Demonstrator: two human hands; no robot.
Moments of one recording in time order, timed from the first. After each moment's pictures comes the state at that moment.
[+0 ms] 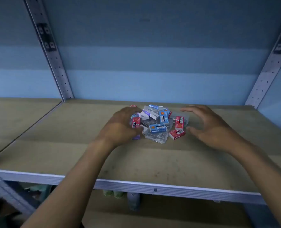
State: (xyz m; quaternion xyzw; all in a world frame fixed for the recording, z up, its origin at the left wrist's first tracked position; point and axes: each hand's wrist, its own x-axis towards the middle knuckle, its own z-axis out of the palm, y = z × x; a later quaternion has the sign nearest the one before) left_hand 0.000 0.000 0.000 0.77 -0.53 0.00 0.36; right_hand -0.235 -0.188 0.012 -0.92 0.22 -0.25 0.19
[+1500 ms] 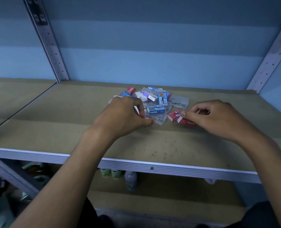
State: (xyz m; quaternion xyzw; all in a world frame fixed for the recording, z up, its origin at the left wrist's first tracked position) left_hand -0.062 0.029 0.028 0.84 -0.47 -0.03 0.28; right_hand -0.257 -0.147 0.023 -0.89 0.35 -0.19 0.22
